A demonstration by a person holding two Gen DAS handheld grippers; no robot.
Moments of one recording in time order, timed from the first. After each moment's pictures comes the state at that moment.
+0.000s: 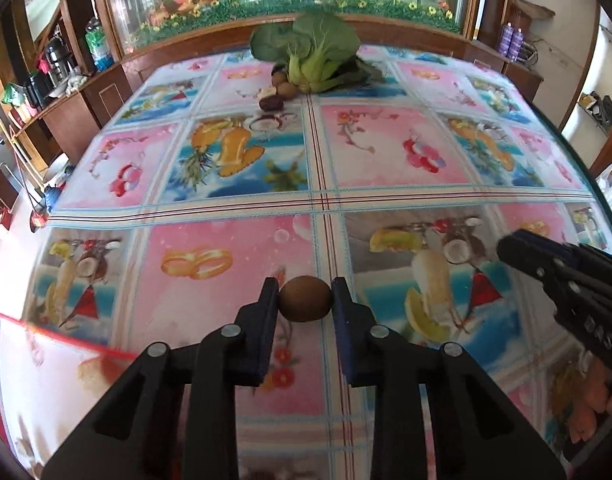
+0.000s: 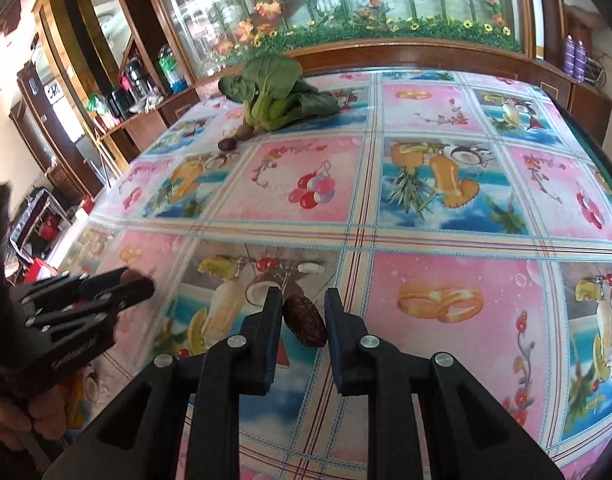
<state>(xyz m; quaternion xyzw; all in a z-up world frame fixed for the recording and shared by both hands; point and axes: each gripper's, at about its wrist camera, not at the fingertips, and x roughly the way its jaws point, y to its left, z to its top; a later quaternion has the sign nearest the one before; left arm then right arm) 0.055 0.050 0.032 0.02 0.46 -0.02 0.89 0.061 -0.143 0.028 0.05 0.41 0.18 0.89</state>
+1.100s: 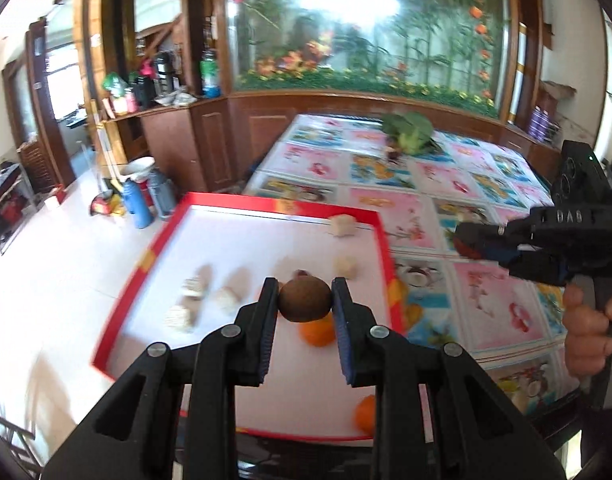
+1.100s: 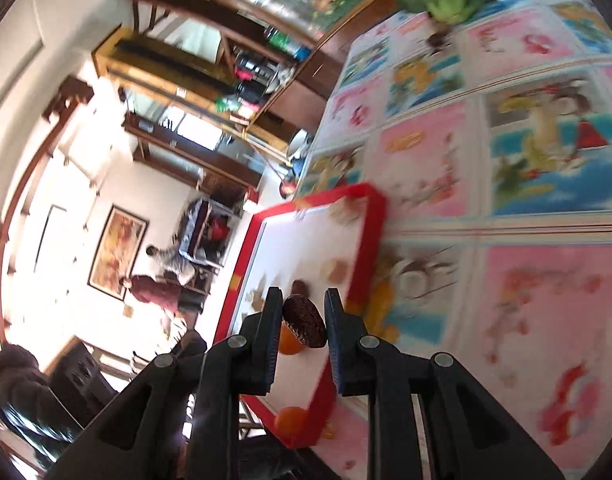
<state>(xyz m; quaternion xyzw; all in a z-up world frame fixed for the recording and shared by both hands) -0.197 0.190 0.103 -0.03 0.33 0.08 0.94 -0.037 -0.013 0.052 0.26 0.47 0.42 0.73</state>
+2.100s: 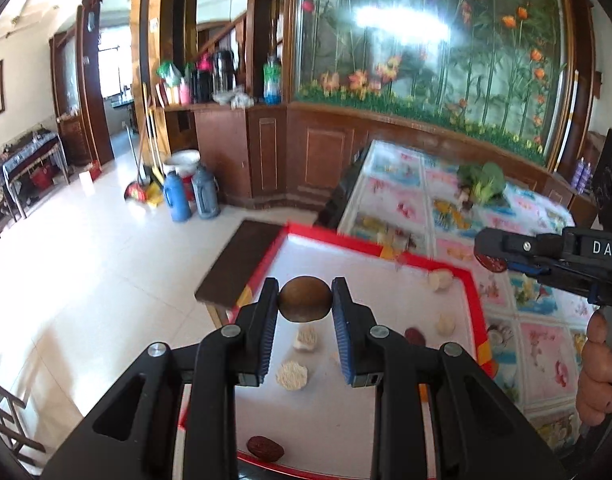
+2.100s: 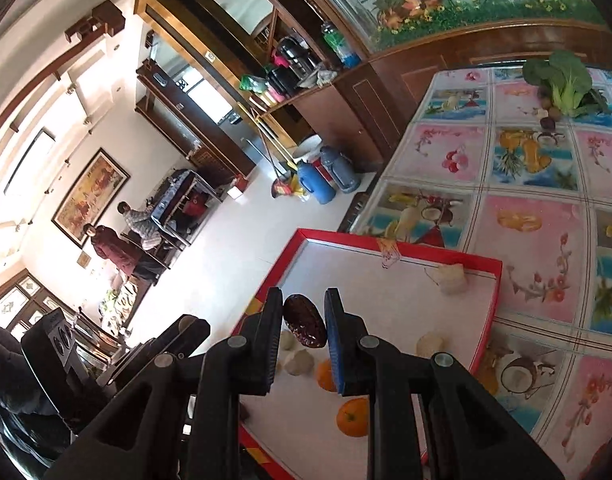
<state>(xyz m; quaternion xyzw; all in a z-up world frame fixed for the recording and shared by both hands) -0.174 0.292 0.104 -0.08 0.32 0.15 0.93 -0.034 0.114 0.081 0.13 0.42 0.43 0.79</state>
